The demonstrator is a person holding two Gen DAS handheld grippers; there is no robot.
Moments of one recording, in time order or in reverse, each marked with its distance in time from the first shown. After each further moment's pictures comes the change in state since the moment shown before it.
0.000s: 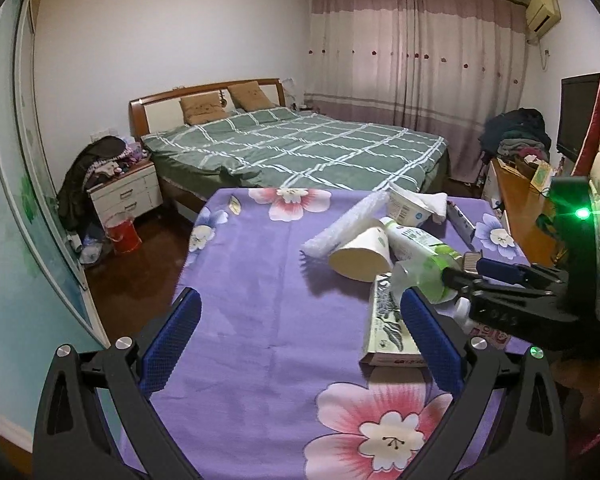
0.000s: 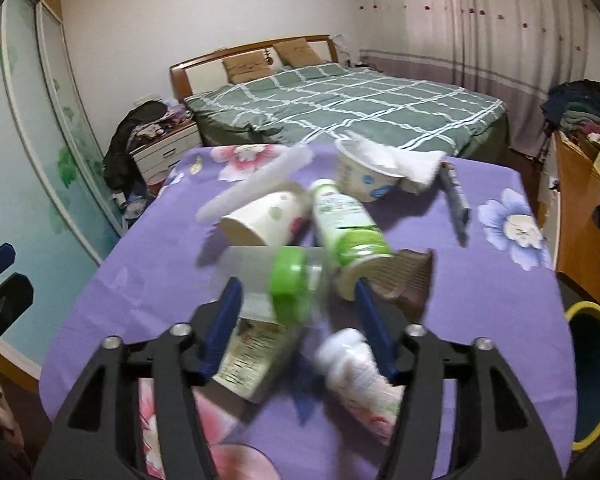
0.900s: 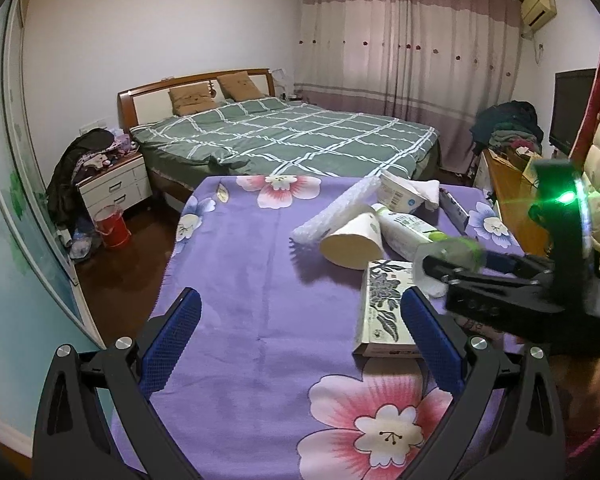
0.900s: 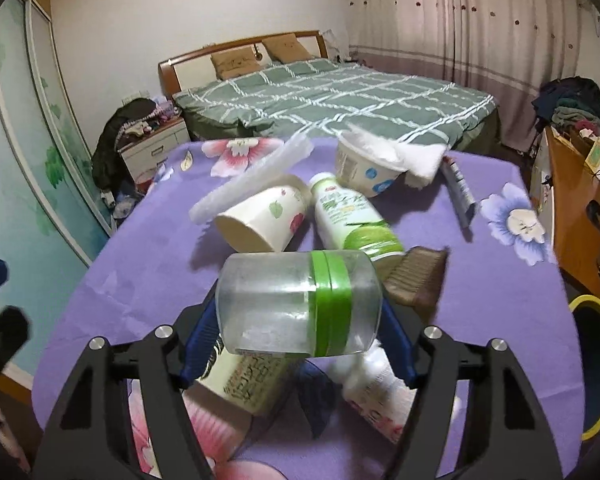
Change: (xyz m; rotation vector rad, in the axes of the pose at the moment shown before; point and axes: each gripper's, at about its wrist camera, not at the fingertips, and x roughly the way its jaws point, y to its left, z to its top) left arm 0.015 -0.006 -0.009 0.009 0.039 -0.051; right arm -0.002 -0.003 -0.002 0.023 -0.005 -0.046
